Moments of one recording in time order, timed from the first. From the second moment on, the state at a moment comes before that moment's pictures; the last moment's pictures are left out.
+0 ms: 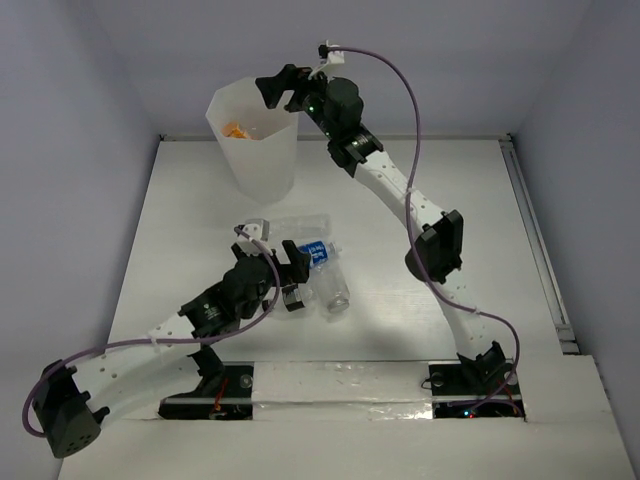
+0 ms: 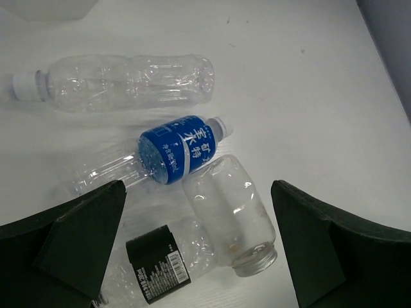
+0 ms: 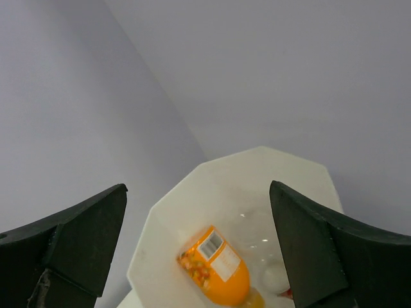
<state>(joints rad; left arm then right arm) -0.89 0.77 0.48 -0.04 -0.49 -0.61 0.65 2.43 2.59 0.13 -0.02 0.46</state>
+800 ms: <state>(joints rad) -1.06 0.86 0.50 -0.31 -0.55 -0.70 0.66 1.34 1.00 0.35 -0.03 0.46</state>
